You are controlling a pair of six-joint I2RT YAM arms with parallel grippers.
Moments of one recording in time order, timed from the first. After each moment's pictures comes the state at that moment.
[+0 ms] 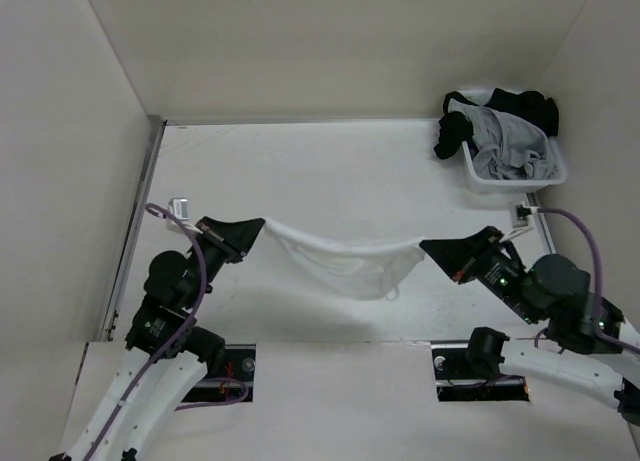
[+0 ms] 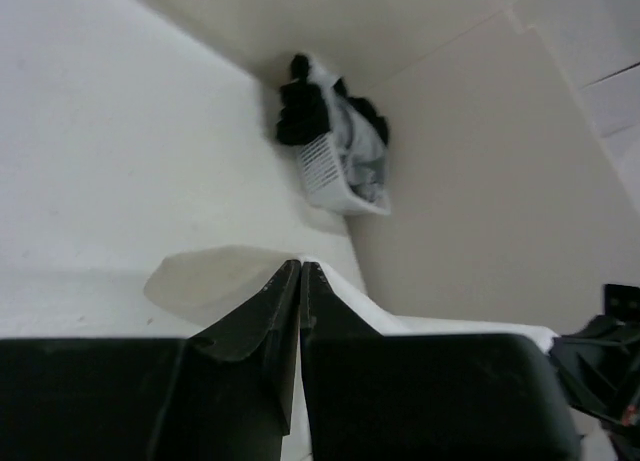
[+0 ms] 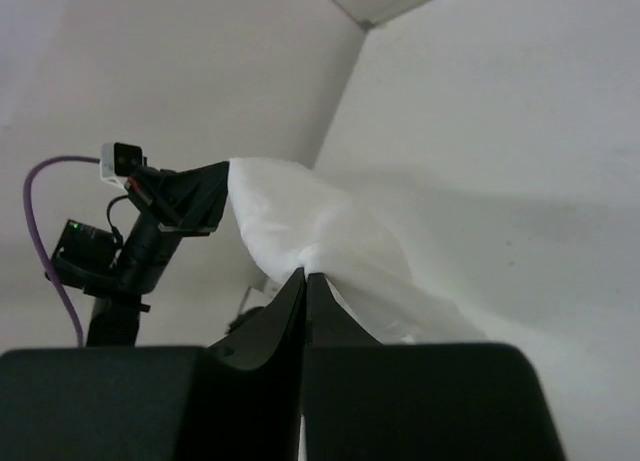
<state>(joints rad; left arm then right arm) -0.43 0.37 0.61 -0.18 0.03 -0.96 1.10 0.44 0.94 -0.53 0.44 0.87</state>
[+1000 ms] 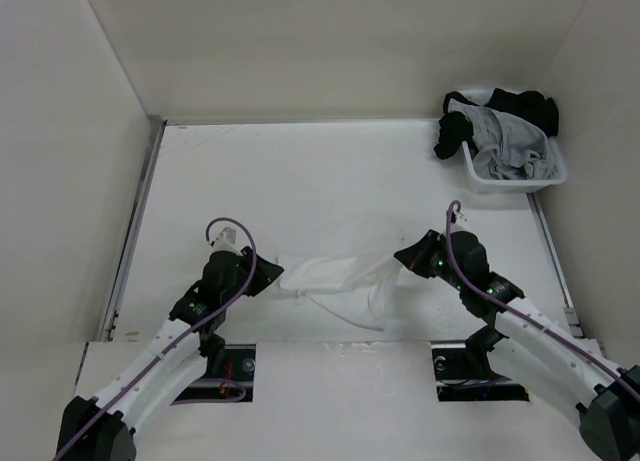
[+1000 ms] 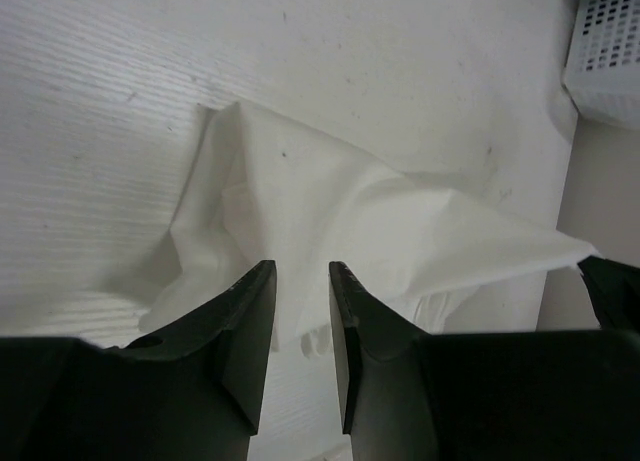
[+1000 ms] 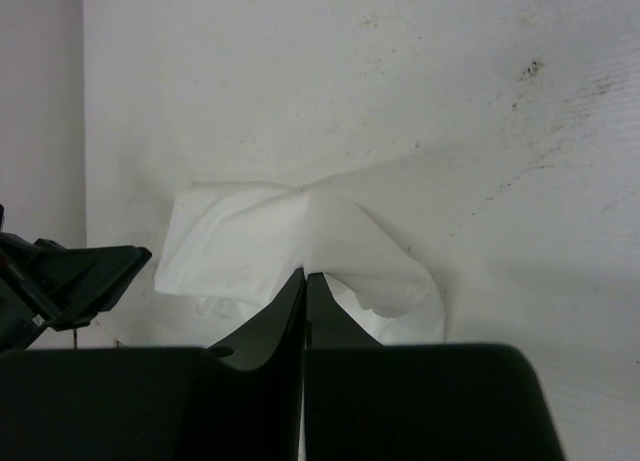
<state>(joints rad) -0.42 0.63 0.21 -0.14 0.05 -1.00 0.53 0.75 0.38 -0.10 -0.02 0.88</state>
